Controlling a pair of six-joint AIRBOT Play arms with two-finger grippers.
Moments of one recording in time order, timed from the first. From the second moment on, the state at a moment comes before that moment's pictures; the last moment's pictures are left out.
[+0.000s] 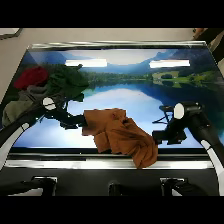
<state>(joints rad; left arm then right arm) -0.21 -1.42 1.02 1.11 -1.14 -1.60 0.16 -1.13 0.91 -1.50 1.56 1.68</state>
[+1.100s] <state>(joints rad) -0.27 -1.37 0.99 1.01 -0.96 -1.53 0.16 -1.15 0.69 -1.30 1.27 1.69</state>
